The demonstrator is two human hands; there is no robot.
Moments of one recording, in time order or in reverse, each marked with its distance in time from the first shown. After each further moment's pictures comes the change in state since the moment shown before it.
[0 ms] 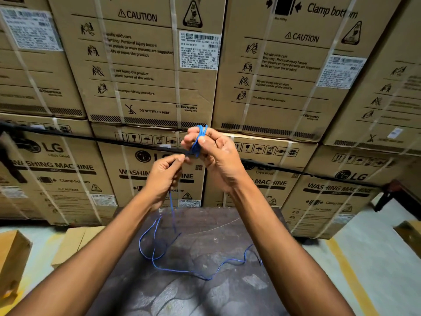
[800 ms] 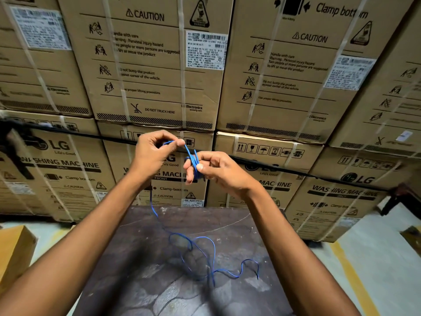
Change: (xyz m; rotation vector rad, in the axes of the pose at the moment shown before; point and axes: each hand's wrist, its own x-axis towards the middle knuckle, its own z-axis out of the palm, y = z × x) left_hand 0.016 0.054 -0.030 0.295 0.126 0.361; right_hand -0.010 0.009 -0.021 -0.292 -0.353 0.240
